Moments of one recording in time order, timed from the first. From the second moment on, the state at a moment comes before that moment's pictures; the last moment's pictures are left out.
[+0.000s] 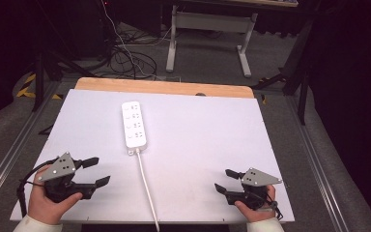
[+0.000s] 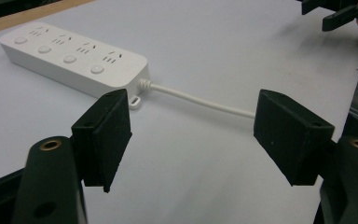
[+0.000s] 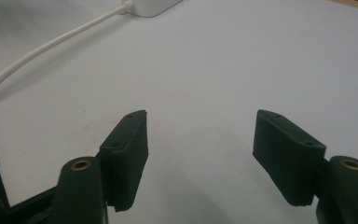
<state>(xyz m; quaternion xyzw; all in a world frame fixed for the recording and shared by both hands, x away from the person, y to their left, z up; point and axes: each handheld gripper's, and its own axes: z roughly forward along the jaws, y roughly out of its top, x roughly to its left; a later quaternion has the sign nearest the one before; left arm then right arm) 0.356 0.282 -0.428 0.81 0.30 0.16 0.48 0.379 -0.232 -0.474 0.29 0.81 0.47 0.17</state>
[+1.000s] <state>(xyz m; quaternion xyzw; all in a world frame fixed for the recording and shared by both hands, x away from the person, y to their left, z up) 0.426 0.266 -0.385 0.80 0.30 0.14 0.49 0.375 -0.232 -0.480 0.30 0.82 0.47 0.15</state>
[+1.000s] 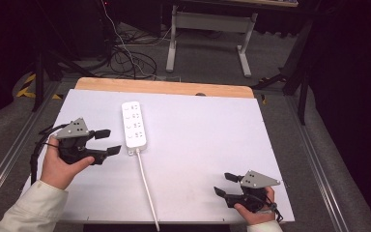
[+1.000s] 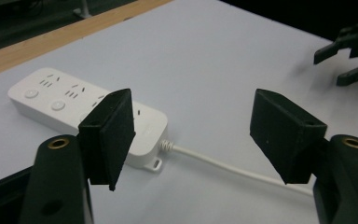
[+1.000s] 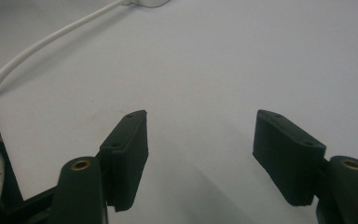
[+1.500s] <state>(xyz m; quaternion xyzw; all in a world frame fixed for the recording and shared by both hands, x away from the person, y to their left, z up) 0.464 0.260 -0.388 0.79 0.33 0.15 0.49 0.376 -0.232 -0.481 0.29 0.82 0.47 0.15</state>
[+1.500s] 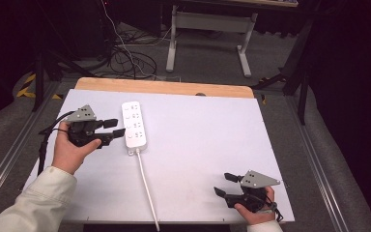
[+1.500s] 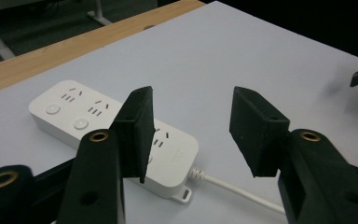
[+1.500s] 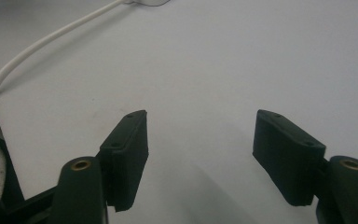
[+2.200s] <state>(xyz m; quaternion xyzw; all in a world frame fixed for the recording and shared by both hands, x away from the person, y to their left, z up) 0.507 0.249 -0.406 0.80 0.33 0.16 0.48 0.379 -0.233 -0.483 0.29 0.82 0.47 0.15</state>
